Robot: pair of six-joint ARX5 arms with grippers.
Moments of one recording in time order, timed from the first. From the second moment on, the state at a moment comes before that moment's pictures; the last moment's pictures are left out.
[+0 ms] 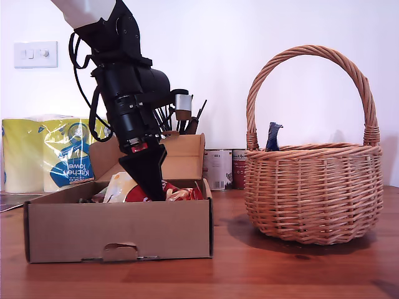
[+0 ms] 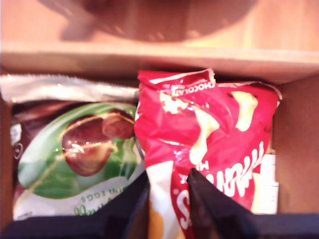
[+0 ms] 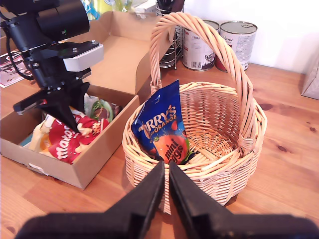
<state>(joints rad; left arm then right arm) -0.50 2.12 1.70 -1.03 0.31 0.92 0.53 0.32 0.52 -0.53 0.09 0.00</state>
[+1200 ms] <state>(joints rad) -0.60 1.76 1.71 -0.81 0.57 0.51 0.53 0.32 0.52 -0.55 0.09 0.00</state>
